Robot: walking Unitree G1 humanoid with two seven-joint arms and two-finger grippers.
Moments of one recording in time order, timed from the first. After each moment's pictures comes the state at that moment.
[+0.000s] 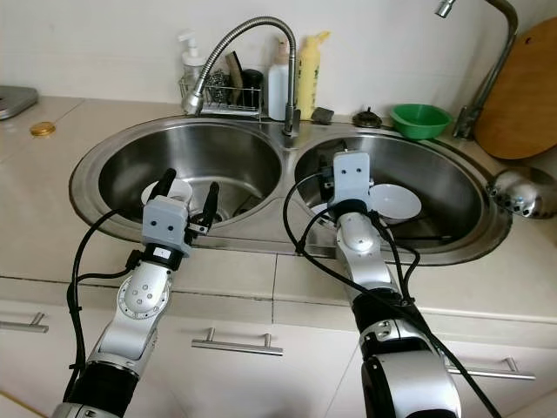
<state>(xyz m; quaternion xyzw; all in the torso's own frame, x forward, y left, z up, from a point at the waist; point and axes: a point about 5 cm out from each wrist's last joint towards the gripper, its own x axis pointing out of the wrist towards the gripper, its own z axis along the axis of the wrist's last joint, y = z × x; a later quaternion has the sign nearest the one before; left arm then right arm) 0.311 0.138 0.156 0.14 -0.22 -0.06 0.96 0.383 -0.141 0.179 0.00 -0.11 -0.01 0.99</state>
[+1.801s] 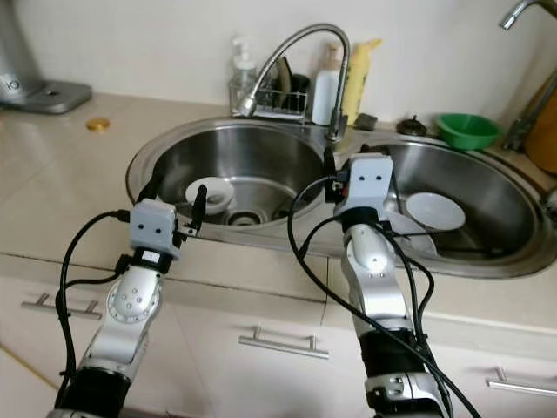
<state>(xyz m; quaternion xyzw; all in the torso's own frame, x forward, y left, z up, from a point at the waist) 0.308 0.133 0.155 0.12 -0.22 -0.06 0.97 0.341 -0.146 0.205 0.00 -0.20 0.00 0.98</state>
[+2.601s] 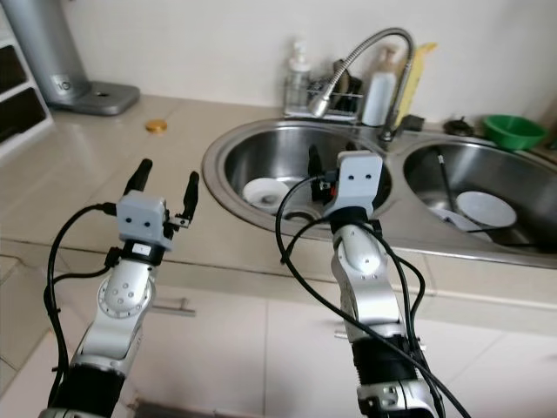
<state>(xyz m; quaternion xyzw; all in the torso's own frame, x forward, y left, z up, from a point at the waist) 0.306 0.142 0.170 0.12 -0.25 -0.05 0.96 0.333 -0.130 0.207 0.01 -0.19 0.04 0.98</state>
